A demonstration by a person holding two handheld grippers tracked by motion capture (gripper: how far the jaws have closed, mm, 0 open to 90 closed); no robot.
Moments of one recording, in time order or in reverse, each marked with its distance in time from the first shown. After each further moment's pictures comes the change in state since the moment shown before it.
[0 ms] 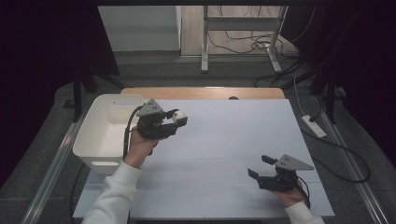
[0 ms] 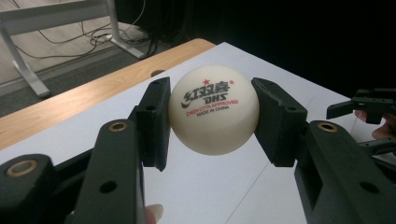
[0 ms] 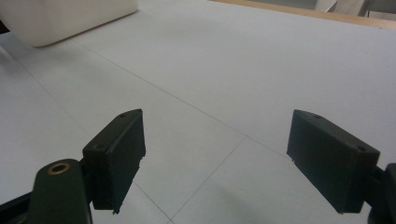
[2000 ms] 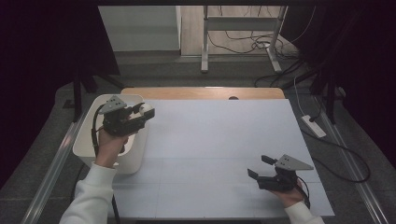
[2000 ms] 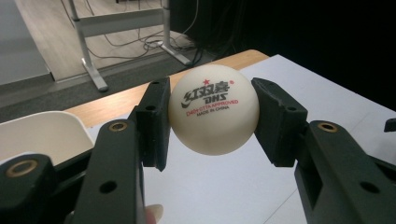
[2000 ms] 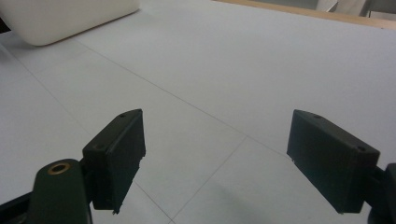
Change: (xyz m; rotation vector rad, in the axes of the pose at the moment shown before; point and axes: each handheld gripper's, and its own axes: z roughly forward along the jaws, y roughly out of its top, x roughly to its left) left arm 0.045 -0.012 -0.065 -0.052 0.184 -0.072; right arm 0.001 0.000 0.001 -0.002 0.002 -0.002
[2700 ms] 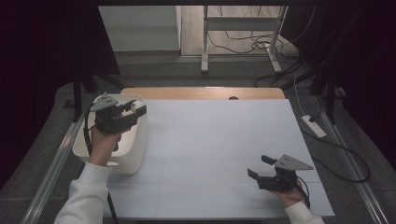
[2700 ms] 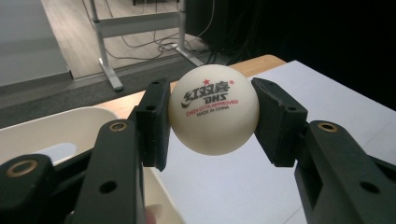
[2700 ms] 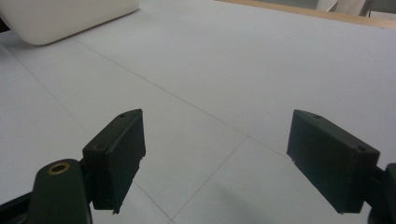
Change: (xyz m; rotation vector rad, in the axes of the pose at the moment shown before) left arm 0.016 0.001 -0.010 -0.008 0.060 -0.024; right arm 0.000 0.000 0.000 0.003 0.000 -0.001
